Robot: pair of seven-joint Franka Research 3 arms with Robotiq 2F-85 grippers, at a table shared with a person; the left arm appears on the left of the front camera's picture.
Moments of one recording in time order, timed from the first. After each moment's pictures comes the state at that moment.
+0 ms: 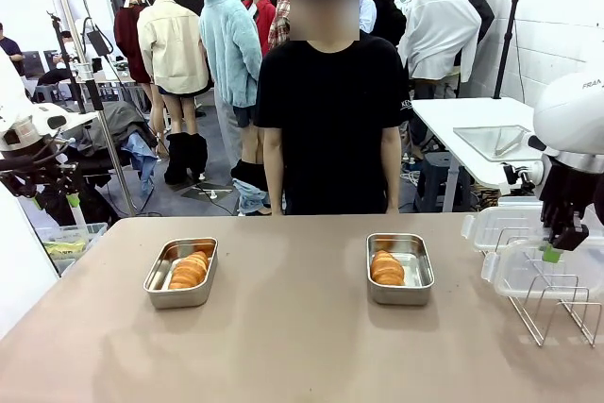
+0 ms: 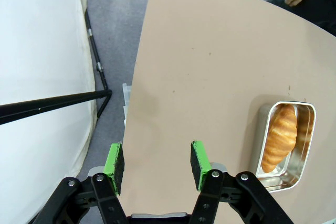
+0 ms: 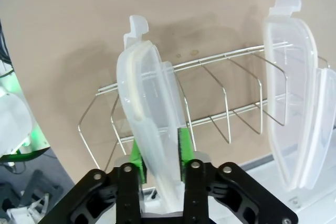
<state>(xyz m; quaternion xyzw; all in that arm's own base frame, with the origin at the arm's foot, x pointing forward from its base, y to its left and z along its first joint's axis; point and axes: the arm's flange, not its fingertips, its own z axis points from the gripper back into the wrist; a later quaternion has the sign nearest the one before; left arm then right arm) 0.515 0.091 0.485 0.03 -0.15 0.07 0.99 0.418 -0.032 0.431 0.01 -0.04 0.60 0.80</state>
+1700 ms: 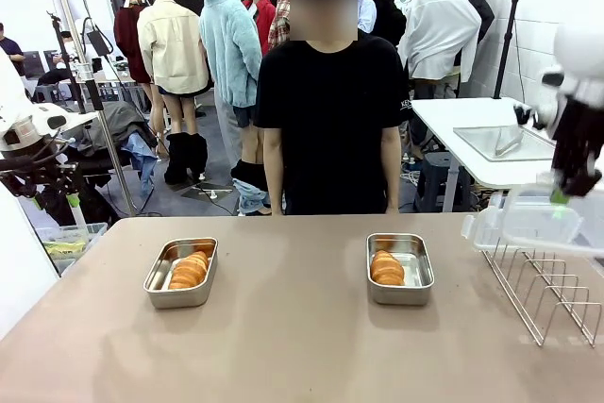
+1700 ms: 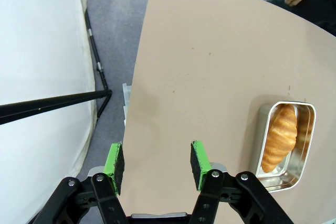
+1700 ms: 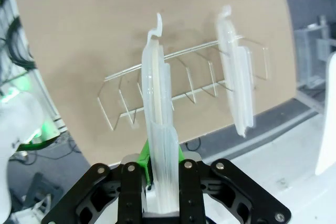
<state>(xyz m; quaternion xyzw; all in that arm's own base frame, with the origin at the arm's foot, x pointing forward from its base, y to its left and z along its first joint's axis) 0.515 0.091 0.485 0.03 -0.15 0.07 0.99 0.408 -0.022 0.564 -0.02 -0.07 0.59 0.81</state>
